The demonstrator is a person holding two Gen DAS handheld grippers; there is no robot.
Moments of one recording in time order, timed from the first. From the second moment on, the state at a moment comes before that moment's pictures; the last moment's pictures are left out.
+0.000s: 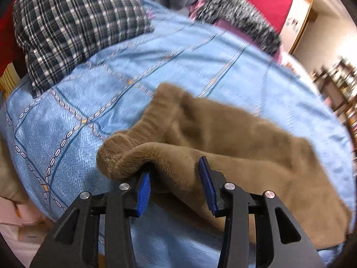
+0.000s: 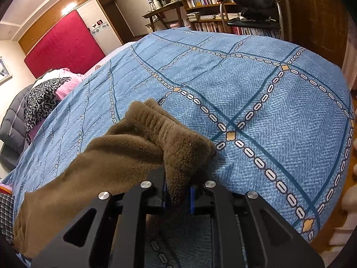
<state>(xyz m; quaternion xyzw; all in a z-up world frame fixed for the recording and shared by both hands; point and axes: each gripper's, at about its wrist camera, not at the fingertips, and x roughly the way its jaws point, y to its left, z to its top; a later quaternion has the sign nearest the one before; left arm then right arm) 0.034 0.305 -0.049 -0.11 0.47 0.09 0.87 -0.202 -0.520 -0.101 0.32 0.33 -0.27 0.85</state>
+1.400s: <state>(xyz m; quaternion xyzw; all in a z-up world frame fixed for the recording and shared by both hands) 0.058 0.195 -0.010 -0.07 0.44 -0.04 0.90 -0.162 -0.533 -0.048 0.26 0.28 -0.24 0.89</state>
